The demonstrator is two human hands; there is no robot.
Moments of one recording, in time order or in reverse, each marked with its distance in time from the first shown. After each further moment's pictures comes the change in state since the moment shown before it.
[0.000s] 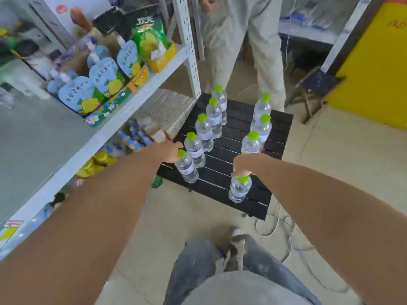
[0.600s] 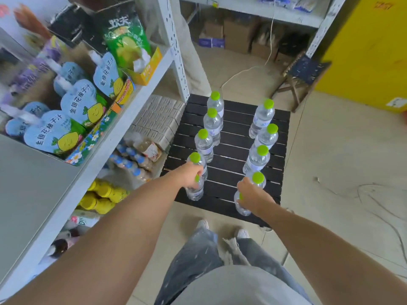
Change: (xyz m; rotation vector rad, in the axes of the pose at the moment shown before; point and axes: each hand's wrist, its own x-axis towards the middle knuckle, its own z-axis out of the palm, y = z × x) left_hand 0.059 0.017 0.004 -0.103 -0.209 0.325; right_hand 0.030 -0.021 0.043 -0.085 0.114 -0.007
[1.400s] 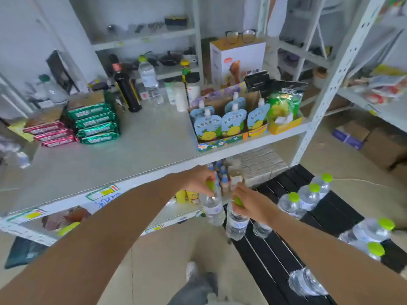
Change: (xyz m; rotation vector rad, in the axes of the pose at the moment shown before) left_hand -0.197 -0.059 -0.022 -0.425 0.410 -0.415; right_hand 0.024 -0.110 -0.149 0.009 0.336 -0.871
